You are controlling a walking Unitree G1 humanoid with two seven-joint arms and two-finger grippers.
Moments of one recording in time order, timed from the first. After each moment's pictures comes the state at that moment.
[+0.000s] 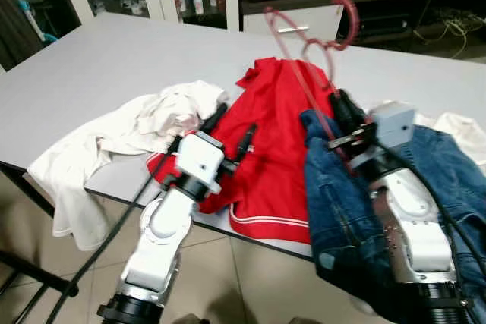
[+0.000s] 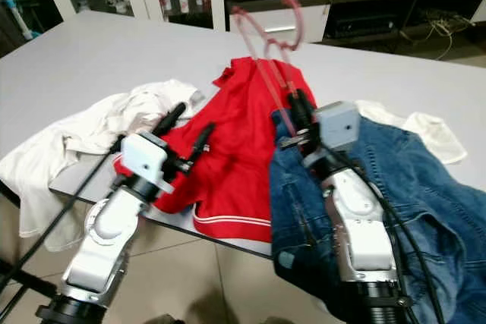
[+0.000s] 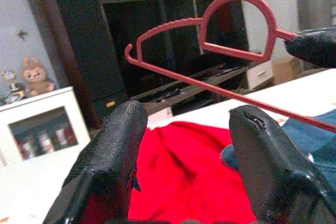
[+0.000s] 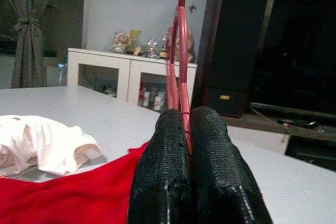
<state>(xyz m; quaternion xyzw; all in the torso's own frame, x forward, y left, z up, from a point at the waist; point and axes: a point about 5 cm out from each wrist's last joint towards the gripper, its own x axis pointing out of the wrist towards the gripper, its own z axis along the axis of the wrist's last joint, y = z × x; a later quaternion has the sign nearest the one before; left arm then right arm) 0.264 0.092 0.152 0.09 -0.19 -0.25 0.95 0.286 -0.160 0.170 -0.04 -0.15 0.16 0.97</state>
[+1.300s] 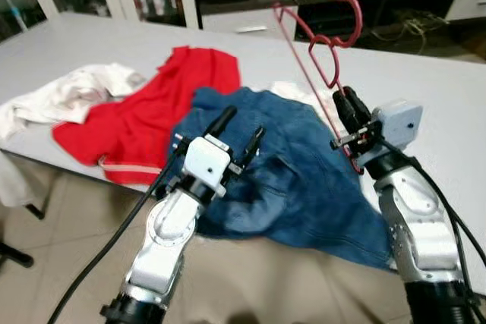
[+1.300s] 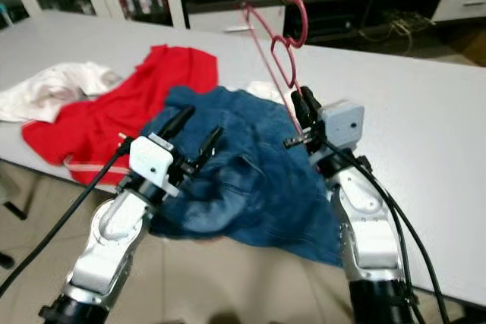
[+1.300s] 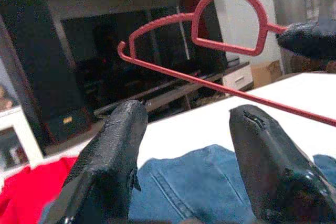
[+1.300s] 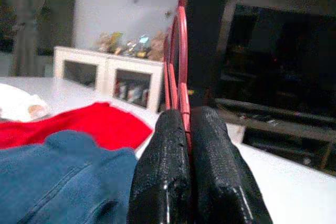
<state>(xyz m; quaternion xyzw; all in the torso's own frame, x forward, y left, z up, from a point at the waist) 0.262 0.089 0.149 0.09 -0.19 -0.25 0.94 0.286 -0.160 0.173 -0.05 -0.15 0.17 0.97</state>
